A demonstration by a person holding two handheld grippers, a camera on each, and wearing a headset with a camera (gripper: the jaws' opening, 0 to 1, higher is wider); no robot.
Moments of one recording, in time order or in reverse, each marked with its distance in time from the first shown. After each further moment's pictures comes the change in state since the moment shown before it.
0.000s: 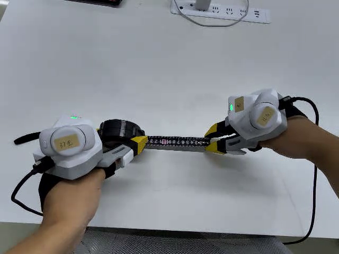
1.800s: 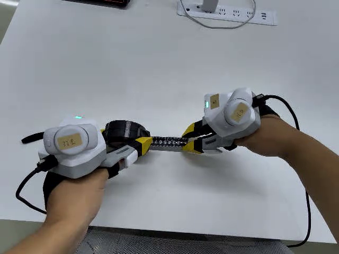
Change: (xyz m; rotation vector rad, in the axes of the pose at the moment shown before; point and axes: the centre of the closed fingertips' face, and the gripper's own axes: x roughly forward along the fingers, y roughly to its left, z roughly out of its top) left arm -0.001 0.001 0.000 -0.017 0.002 -0.020; right arm 0.037 0.001 0.054 -0.012 -0.092 0.053
